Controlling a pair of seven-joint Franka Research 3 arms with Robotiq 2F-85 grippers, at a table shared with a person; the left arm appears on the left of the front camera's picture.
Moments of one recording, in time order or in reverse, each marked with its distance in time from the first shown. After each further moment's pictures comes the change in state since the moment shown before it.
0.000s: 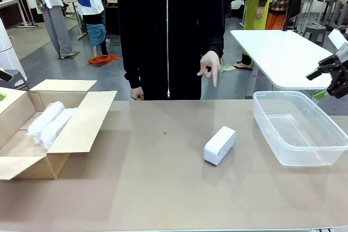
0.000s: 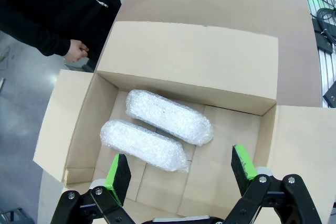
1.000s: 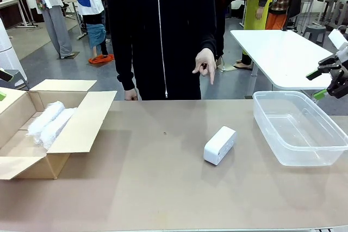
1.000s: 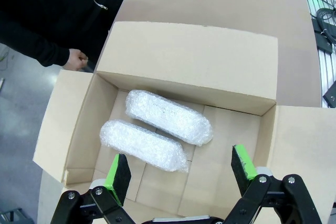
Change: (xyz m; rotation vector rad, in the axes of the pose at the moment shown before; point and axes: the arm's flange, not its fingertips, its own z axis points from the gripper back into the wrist) left arm 0.000 0.000 0.000 -0.001 0.000 0.000; right arm 0.000 0.000 0.000 0.000 0.000 0.000
